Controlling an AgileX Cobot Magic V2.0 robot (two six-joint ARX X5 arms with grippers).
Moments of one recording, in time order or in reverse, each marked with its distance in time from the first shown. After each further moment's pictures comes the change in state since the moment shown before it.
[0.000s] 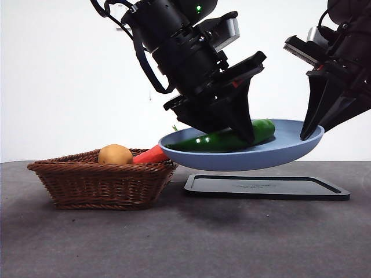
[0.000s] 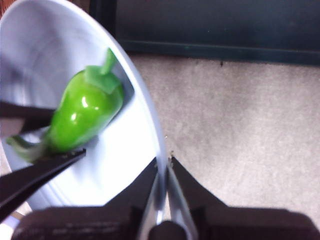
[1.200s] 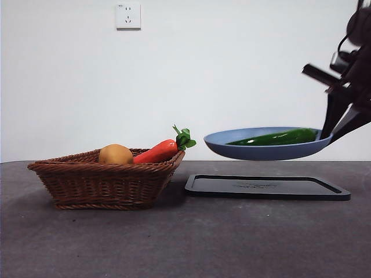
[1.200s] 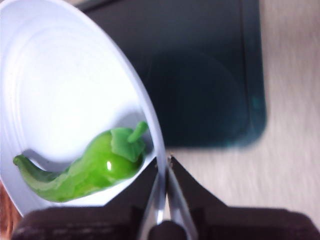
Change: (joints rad) left arm 0.006 -0.585 0.000 -0.146 -0.001 0.000; right arm -0.204 0.259 0.214 0.036 -0.011 0.063
